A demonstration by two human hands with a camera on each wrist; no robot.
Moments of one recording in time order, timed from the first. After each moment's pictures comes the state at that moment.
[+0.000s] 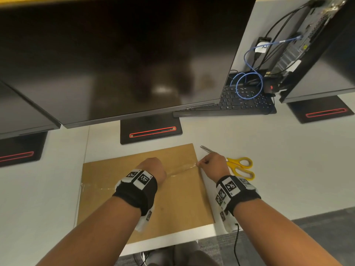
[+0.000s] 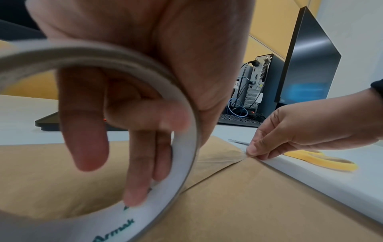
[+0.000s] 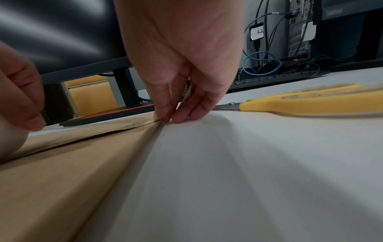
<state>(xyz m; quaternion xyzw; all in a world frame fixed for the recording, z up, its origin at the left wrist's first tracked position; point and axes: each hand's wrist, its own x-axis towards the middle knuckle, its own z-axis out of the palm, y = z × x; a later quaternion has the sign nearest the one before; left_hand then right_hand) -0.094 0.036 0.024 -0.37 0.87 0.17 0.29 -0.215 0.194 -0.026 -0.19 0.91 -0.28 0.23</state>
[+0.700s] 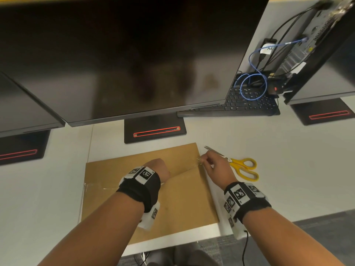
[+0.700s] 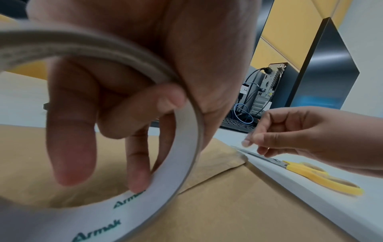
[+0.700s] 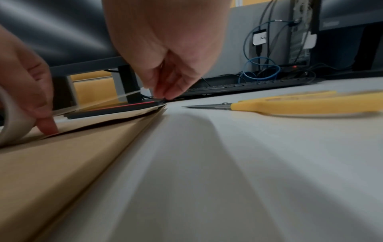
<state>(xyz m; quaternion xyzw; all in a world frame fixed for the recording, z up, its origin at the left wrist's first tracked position) -0.095 0.029 0.020 -0.36 0.84 0.23 0.33 -0.204 0.203 -0.026 -0.33 0.86 -0.37 0.14</state>
